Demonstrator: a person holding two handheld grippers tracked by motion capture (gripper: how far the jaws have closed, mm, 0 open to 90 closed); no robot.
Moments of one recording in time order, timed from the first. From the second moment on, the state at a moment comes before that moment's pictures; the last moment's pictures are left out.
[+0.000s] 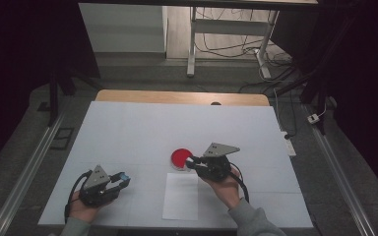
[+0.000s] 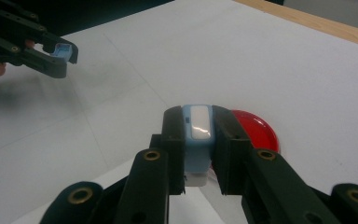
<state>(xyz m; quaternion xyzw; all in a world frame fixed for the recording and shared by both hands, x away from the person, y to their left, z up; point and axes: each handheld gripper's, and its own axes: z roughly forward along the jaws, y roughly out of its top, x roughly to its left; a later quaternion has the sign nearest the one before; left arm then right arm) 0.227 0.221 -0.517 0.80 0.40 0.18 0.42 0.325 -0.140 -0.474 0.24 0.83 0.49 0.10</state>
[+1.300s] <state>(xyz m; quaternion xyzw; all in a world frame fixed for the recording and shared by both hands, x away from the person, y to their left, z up) 0.228 0.221 -0.517 0.80 0.40 0.18 0.41 0.300 -0.137 -0.482 0.20 0.85 0.48 0.07</state>
